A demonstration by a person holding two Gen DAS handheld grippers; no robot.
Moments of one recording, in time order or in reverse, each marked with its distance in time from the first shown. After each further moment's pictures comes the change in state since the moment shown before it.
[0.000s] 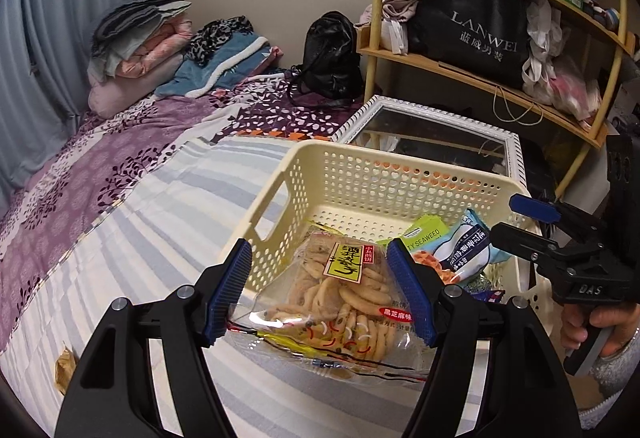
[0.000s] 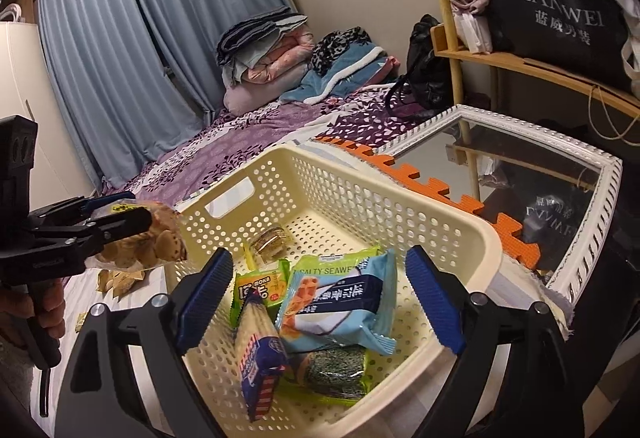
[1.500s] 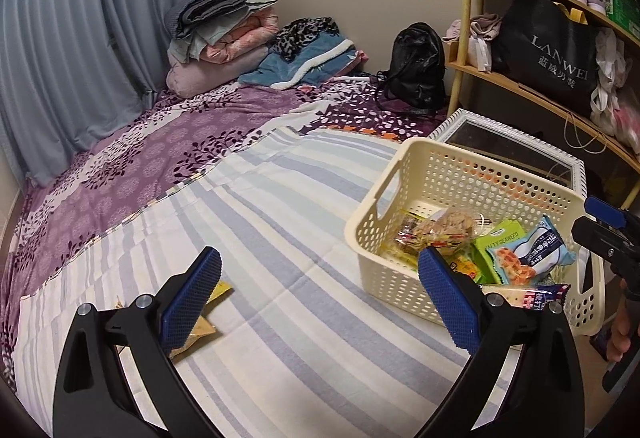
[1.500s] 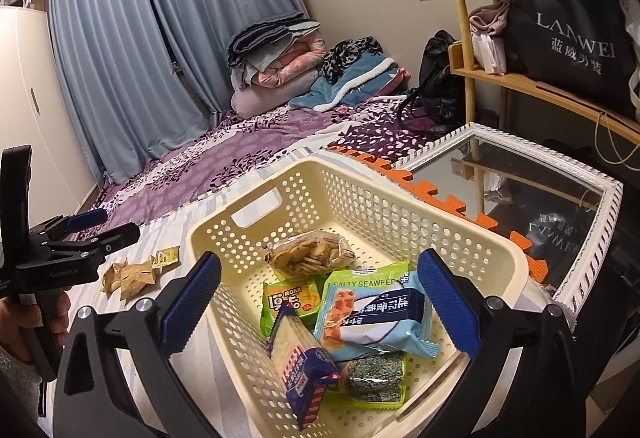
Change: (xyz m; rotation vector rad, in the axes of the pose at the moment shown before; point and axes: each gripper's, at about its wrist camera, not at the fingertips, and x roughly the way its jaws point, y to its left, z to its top) left arm -0.037 0.063 -0.032 -0.147 -0.026 0.253; right arm -0.007 0.045 0.011 -0.064 -0.017 -0.006
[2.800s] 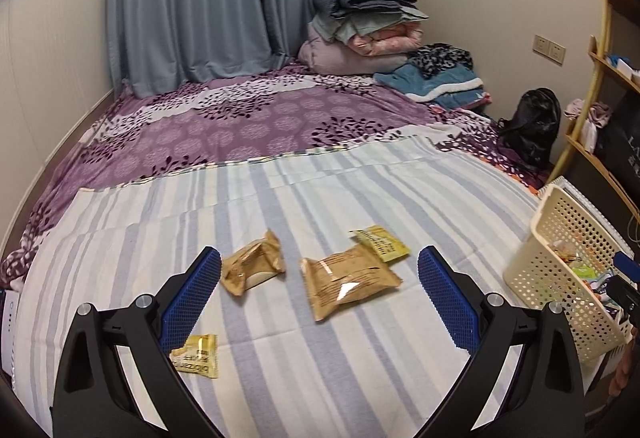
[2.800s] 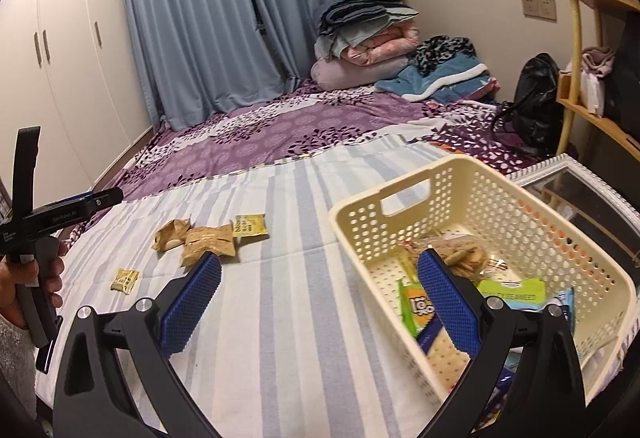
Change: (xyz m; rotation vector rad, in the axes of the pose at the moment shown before) left arm -0.070 0.187 -0.079 -0.371 -0.016 0.253; right arm 0.025 0.128 -0.012 -0.227 0.087 0.199
